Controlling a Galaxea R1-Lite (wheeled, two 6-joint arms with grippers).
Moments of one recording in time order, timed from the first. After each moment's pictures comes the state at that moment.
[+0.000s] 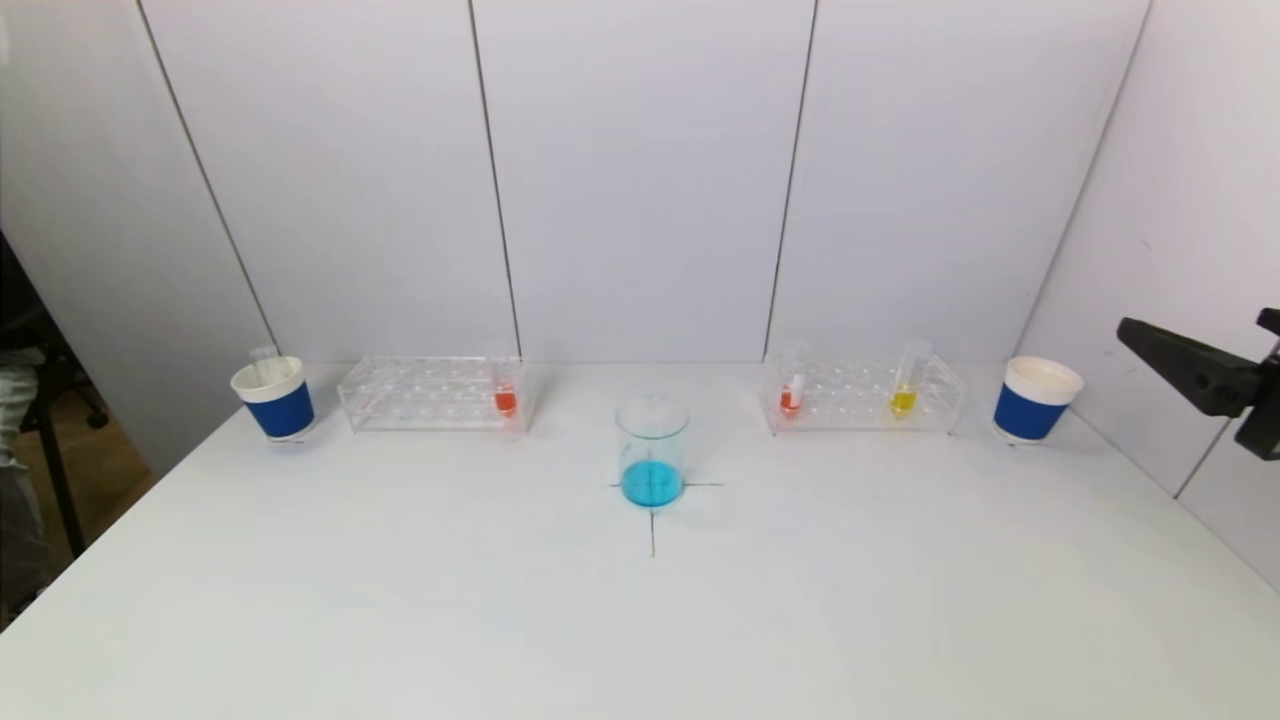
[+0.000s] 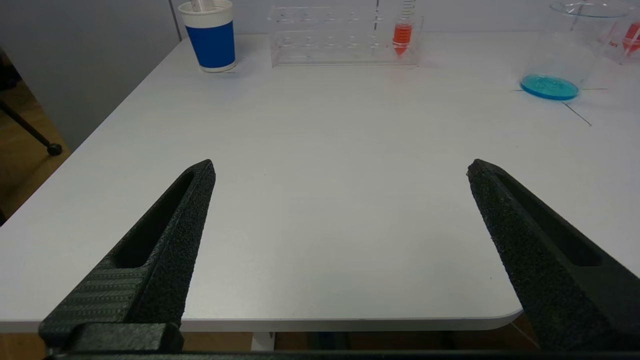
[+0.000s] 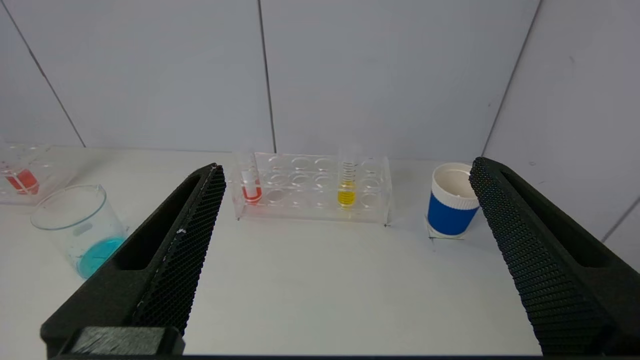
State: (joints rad) left arm -0.01 0.00 0.00 0.00 0.00 -0.01; right arm 0.07 1.11 -0.52 -0.57 -0.01 0.01
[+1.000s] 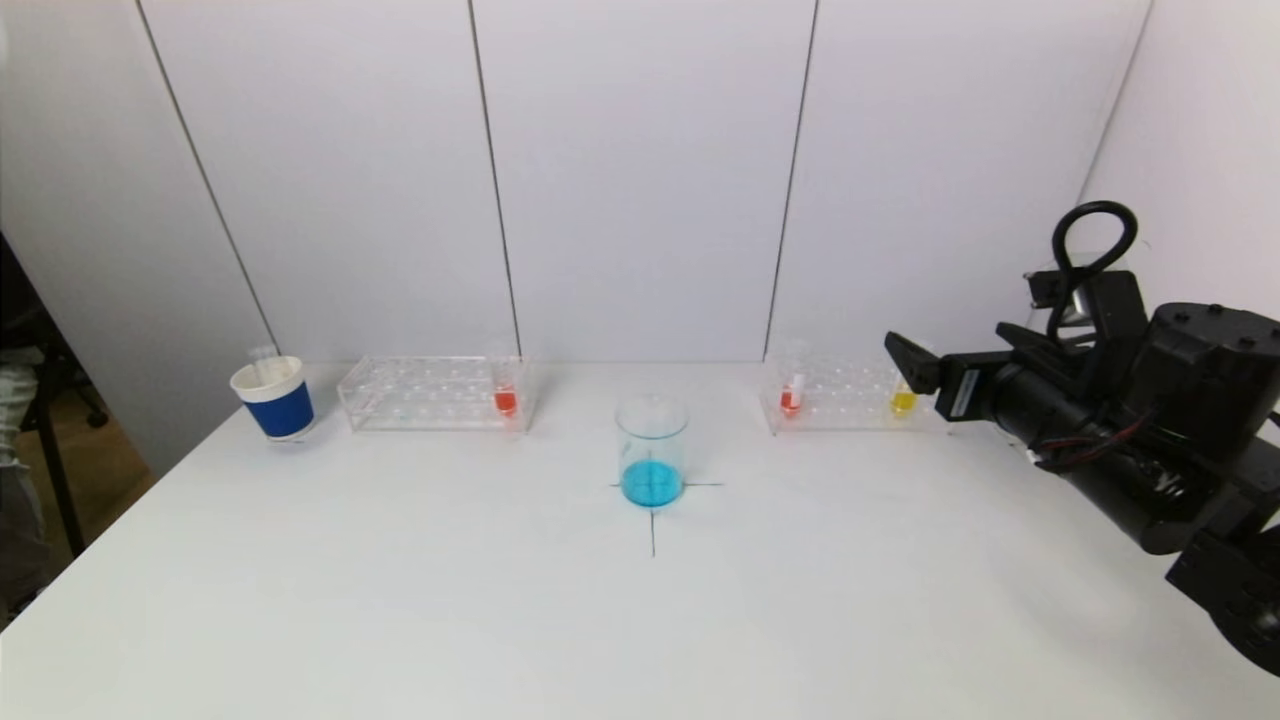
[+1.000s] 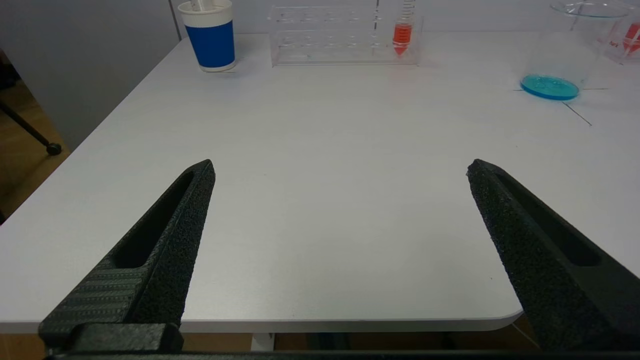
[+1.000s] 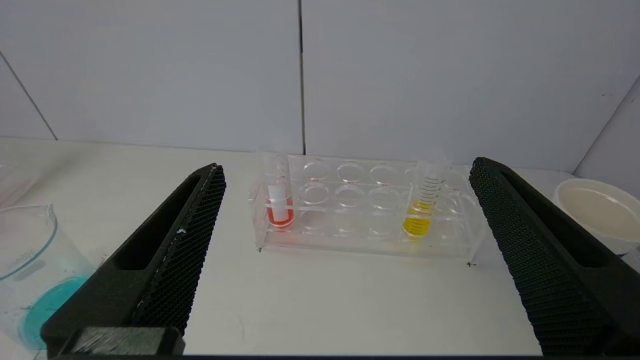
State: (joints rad) left arm -0.01 0.00 0.00 0.00 0.00 -0.01; right arm 0.30 1.76 -0.54 -1.17 -0.22 0.02
